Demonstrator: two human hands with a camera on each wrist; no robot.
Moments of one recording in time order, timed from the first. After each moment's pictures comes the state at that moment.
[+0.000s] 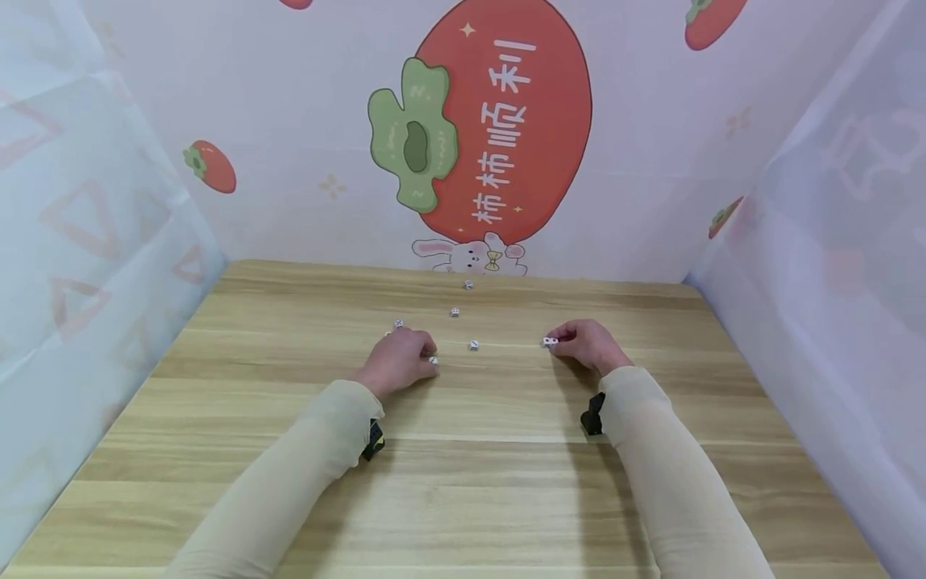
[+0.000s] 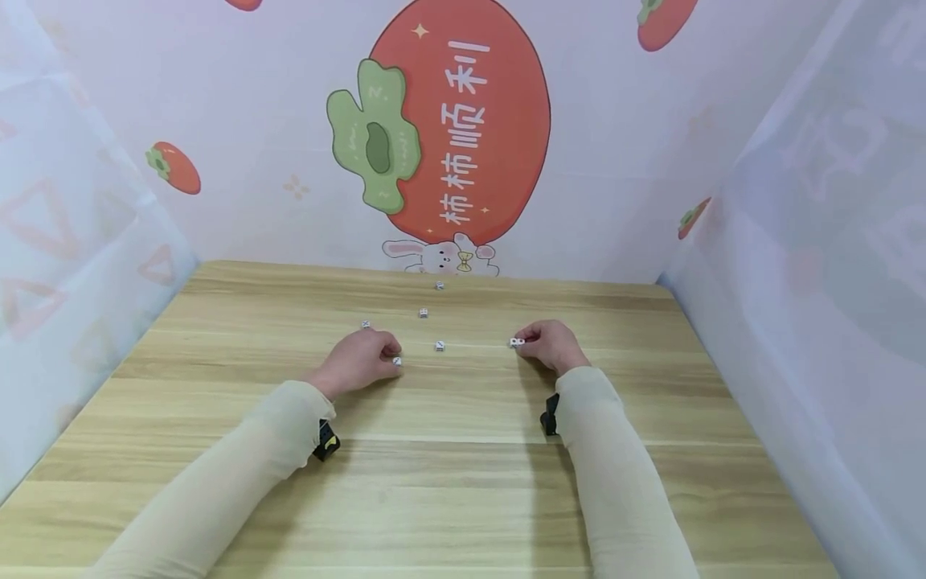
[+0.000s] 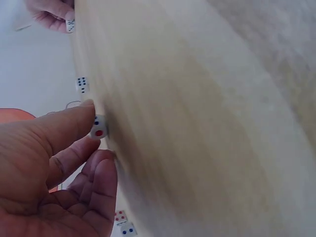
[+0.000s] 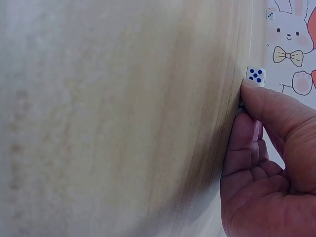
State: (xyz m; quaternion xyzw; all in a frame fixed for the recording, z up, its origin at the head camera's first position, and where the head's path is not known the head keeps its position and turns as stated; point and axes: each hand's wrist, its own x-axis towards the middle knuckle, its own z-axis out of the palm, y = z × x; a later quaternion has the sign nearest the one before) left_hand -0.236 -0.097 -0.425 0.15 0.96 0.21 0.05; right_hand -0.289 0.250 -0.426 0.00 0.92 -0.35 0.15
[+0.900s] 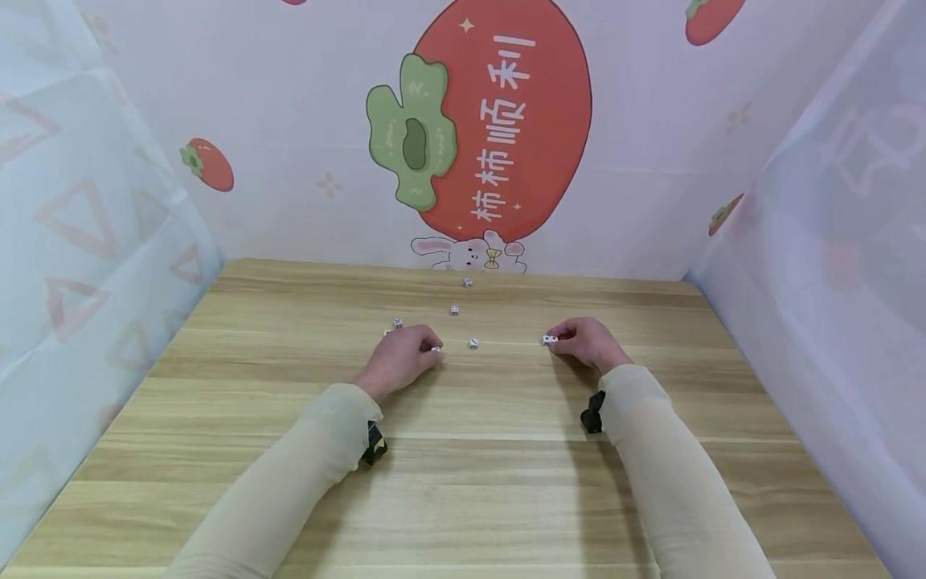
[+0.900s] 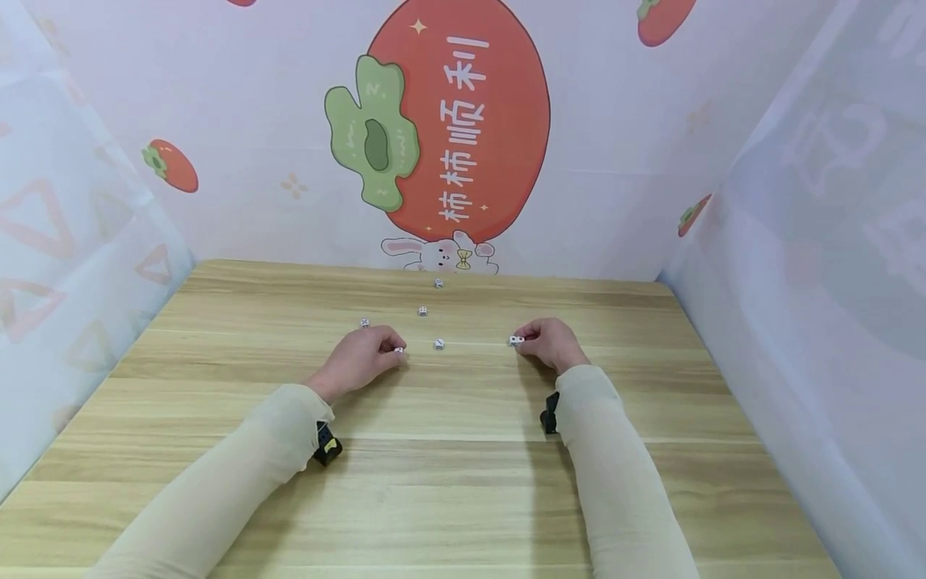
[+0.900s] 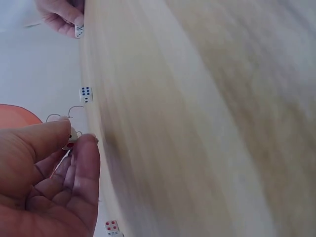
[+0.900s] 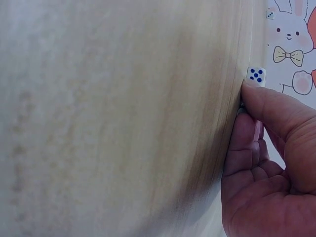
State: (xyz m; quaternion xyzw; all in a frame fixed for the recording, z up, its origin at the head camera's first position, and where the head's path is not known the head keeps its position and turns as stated) left_hand -0.234 -0.093 -0.431 0.12 0.94 0.31 0.03; right_hand -0.288 0.249 -0.428 0.01 0.92 -0.36 0.15
